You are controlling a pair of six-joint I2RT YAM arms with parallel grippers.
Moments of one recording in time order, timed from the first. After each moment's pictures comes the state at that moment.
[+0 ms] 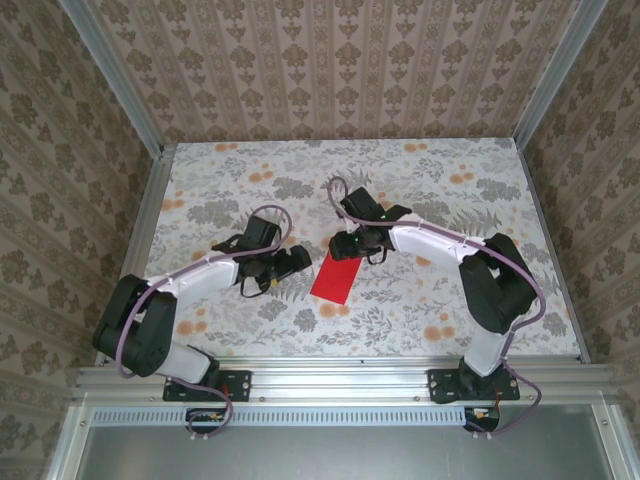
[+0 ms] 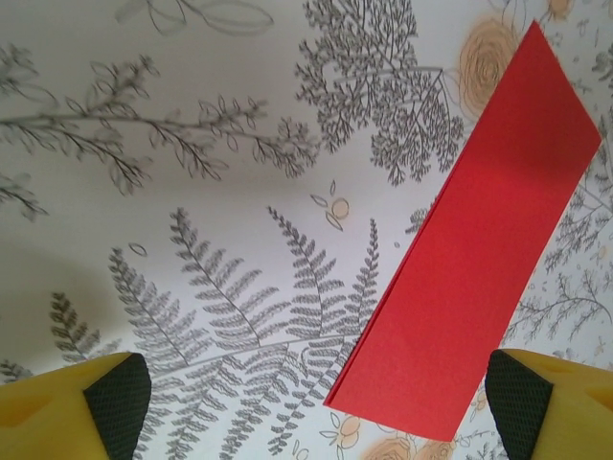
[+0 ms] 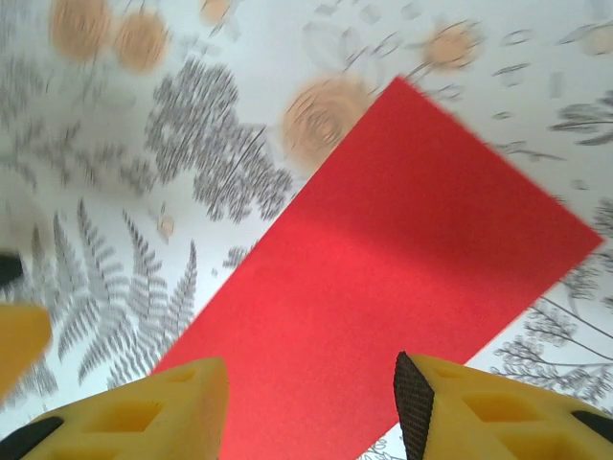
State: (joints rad) left arm -0.56 1.44 0.74 -0.34 0.27 -0.85; right arm 0.61 1.78 1.25 -0.55 -0.10 0.45
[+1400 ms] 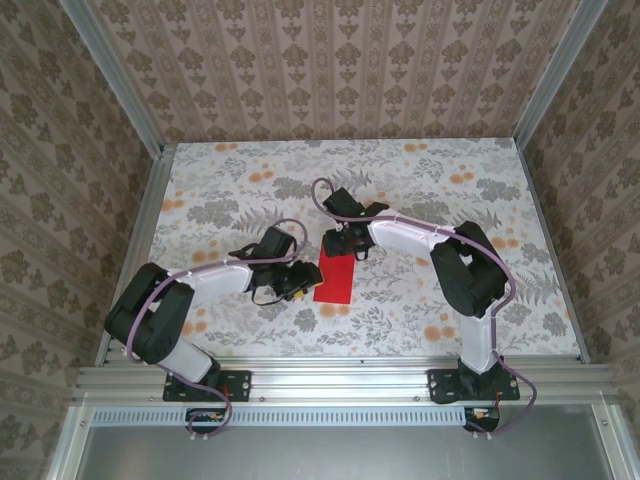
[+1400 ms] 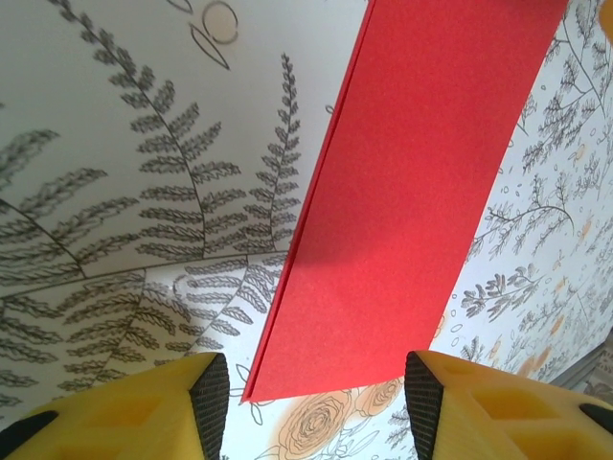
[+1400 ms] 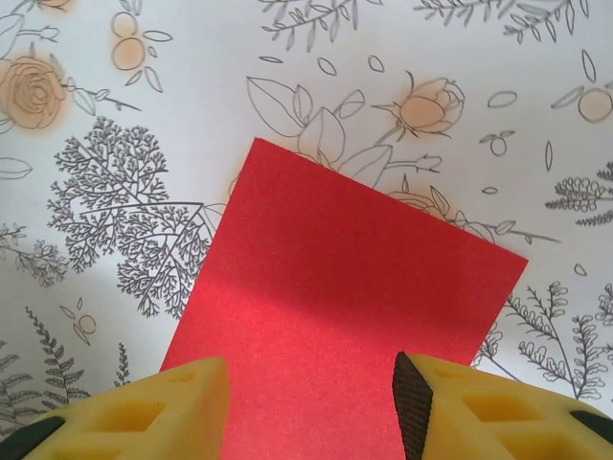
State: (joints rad) left arm -0.66 1.53 0.71 -0.21 0.44 -0.97; right arm 0.65 1.96 1.39 -0.58 0.02 0.43
